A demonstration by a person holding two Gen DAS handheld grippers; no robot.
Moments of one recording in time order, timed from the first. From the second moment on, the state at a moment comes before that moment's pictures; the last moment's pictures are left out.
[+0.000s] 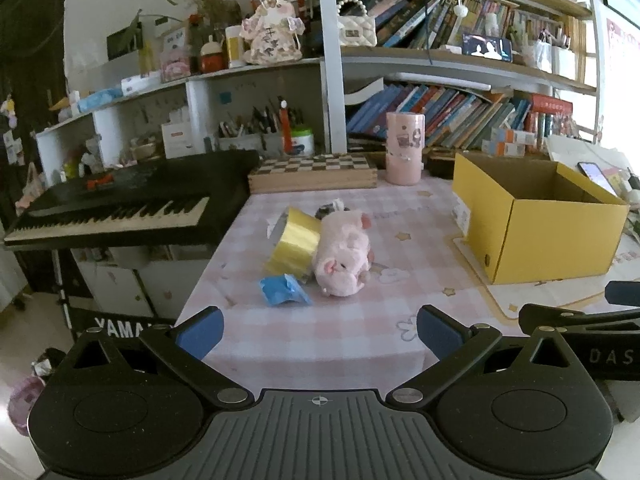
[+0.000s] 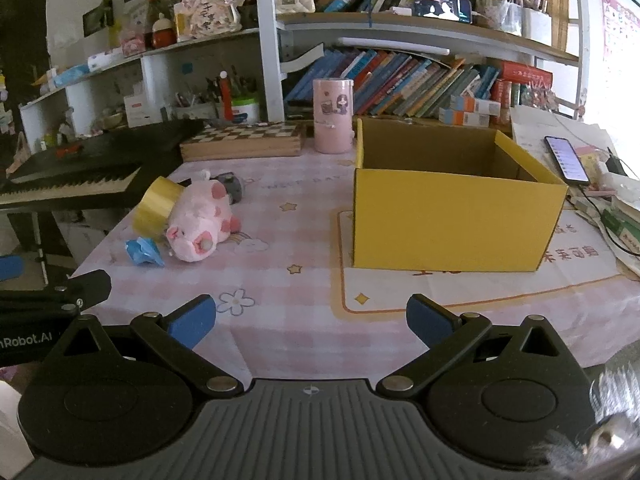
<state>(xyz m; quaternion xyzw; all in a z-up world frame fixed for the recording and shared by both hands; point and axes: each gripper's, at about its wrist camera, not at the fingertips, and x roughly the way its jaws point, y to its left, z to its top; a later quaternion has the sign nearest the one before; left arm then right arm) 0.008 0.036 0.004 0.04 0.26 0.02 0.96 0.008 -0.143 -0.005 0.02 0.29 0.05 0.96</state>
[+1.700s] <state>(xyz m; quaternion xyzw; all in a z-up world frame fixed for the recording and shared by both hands) 0.150 0.101 -0.047 0.00 0.37 0.04 0.93 0.184 -0.076 -0.026 0.06 0.34 0.15 0.92</state>
